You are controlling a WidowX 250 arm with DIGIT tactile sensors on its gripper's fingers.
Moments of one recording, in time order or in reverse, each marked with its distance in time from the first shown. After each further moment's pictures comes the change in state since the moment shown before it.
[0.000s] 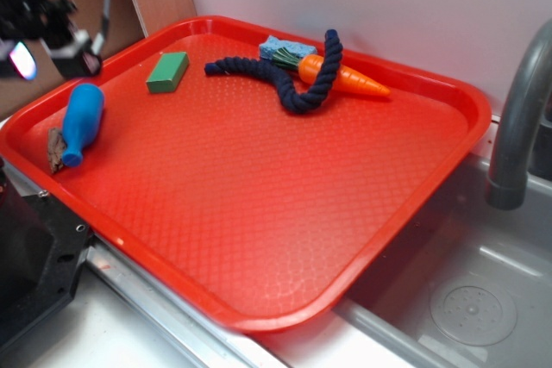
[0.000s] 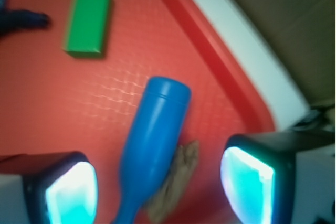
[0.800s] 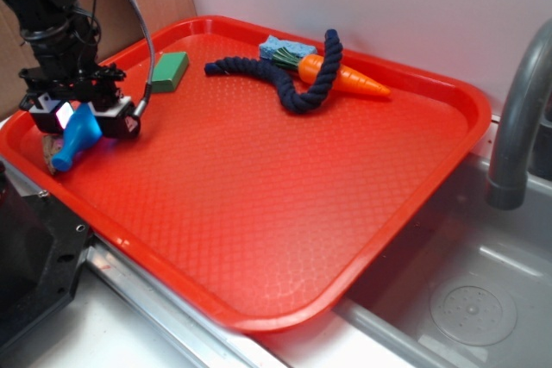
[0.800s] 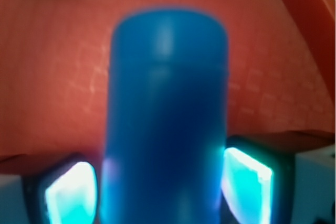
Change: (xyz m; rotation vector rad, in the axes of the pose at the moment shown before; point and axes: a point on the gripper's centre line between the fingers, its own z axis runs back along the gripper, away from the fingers) arm -0.008 -0.018 -0.045 0.028 0.078 -0.039
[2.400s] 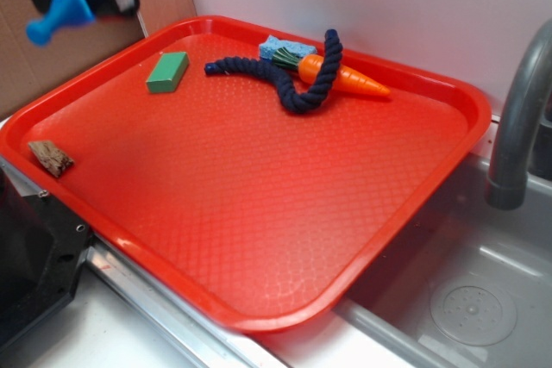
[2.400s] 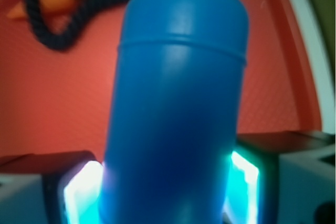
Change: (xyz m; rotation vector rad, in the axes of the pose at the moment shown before) arm -0.009 -0.073 0.151 -0.123 -0.023 -0.290
